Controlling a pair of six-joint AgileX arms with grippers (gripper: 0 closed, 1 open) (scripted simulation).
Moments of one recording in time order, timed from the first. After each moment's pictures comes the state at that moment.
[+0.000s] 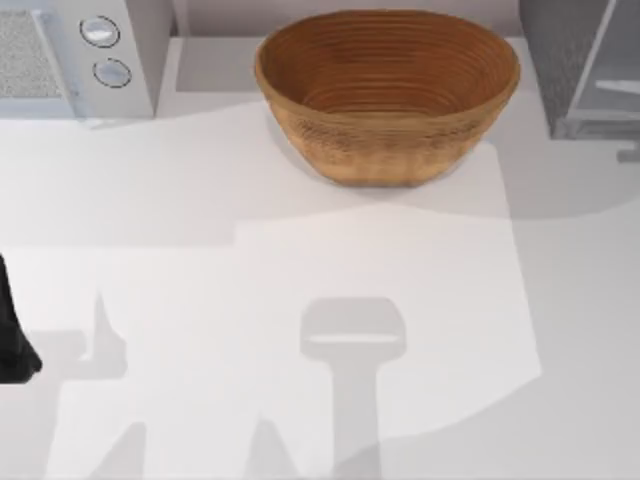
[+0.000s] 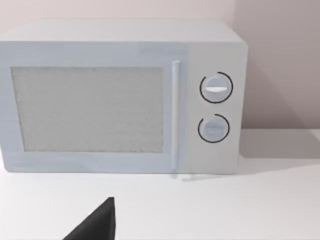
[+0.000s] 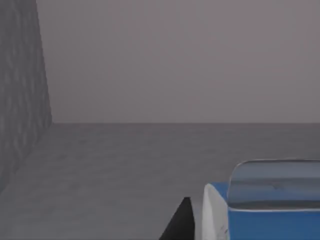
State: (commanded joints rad) left arm 0.00 0.00 0.00 0.00 0.00 0.00; right arm -0.27 2.15 0.97 1.19 -0.25 0.02
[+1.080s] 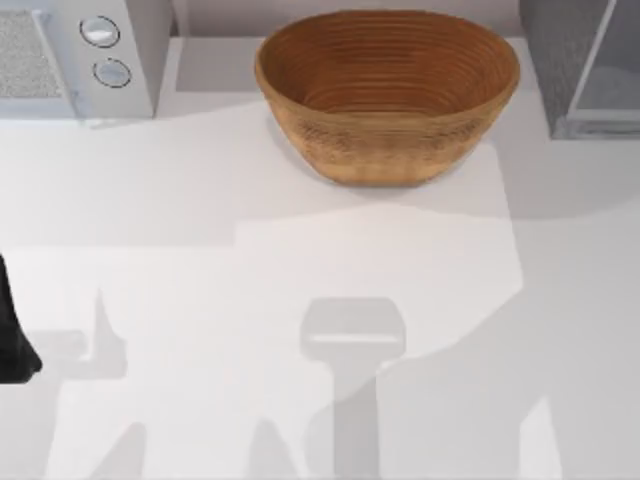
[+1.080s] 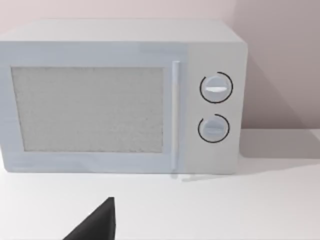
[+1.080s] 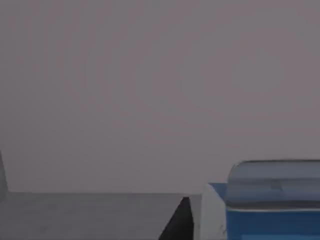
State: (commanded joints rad) left arm 0.00 0.00 0.00 0.00 0.00 0.00; right arm -0.23 2.39 1.49 0.91 -0.21 0.01
